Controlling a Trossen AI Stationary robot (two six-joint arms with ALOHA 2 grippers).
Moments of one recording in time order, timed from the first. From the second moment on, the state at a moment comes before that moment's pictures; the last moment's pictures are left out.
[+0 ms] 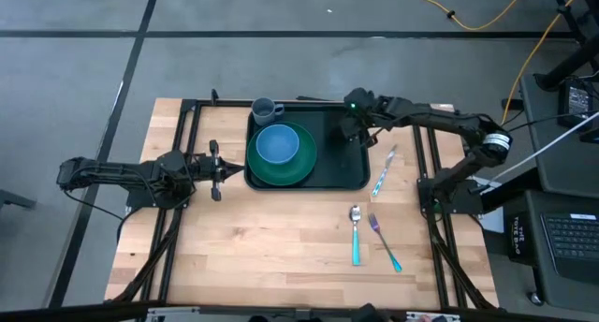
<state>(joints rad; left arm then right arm) 0.07 0.28 0.01 0.23 -0.11 0.10 -0.53 1.55 1.11 -0.61 0.21 -1.07</state>
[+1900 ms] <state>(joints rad) 0.07 0.28 0.01 0.23 -0.11 0.09 -0.44 1.56 0.90 -0.57 -0.03 -0.69</state>
